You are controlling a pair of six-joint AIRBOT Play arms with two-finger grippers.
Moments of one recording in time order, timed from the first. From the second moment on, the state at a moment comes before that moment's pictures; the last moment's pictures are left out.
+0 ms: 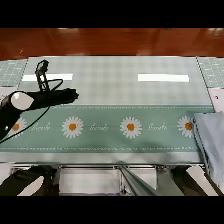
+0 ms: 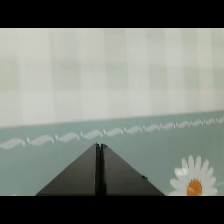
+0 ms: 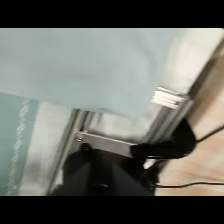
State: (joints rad) left arm -0.20 -0.99 0.76 1.00 -0.66 -1.51; right arm -1.15 -0.96 1.08 -1.62 1.84 1.66
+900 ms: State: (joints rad) left arm -0.26 -1.24 1.23 1.37 -1.10 -1.68; right arm 0.20 -1.30 1.17 -1.56 1.28 1.78
